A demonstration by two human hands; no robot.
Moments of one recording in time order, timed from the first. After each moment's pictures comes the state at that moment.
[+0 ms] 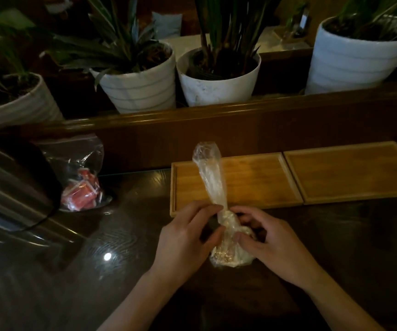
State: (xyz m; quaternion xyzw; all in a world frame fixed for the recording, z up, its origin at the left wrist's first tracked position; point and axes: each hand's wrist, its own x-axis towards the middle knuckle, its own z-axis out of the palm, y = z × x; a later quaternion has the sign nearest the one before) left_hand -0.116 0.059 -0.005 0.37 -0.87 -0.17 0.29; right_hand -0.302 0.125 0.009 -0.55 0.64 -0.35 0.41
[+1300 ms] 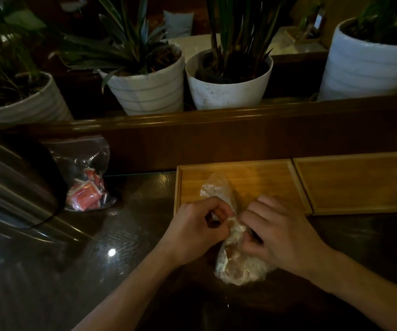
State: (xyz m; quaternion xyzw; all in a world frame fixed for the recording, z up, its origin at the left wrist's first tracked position) left_hand -0.131 0.028 0.018 0.36 -0.82 -0.39 0.23; right_hand -0.322 0.091 0.014 -0.83 0.53 -0.19 -0.04
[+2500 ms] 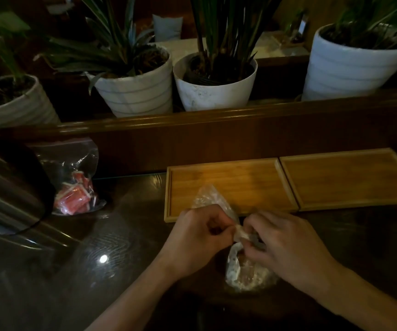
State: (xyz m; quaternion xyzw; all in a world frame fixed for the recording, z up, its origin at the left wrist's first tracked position) left_hand -0.142 0.051 0.028 0.34 -0.80 -0.43 0.24; right_hand -0.320 0.126 0.033 -0.77 0.61 -0.16 0.03
